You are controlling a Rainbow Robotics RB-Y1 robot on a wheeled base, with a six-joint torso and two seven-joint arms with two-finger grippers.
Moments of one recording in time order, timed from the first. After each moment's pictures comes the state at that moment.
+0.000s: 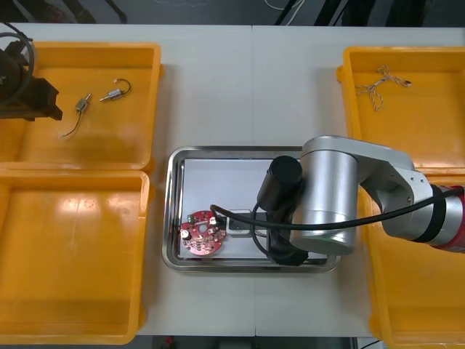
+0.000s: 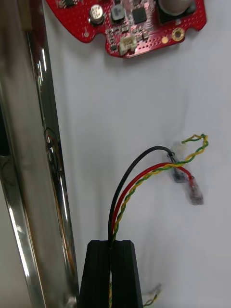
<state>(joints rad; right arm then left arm) -0.85 -0.70 1.06 -2.01 -0.78 1.54 1.71 -0.79 0.89 -0.14 -1.29 0.85 1.54 -1.37</state>
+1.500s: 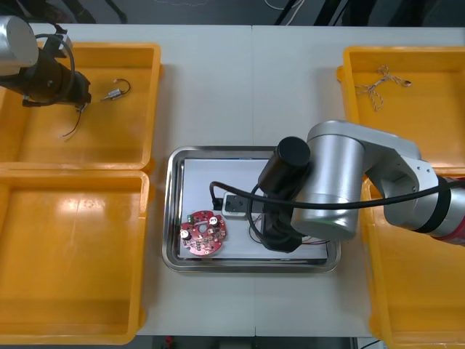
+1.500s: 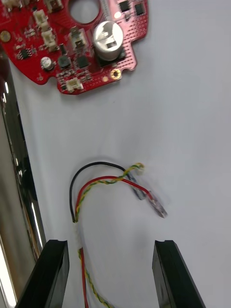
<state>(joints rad) -0.85 -0.70 0.98 -2.01 -0.79 1.51 1.71 -0.97 0.68 -0.15 -0.82 0.68 1.11 -1.65</state>
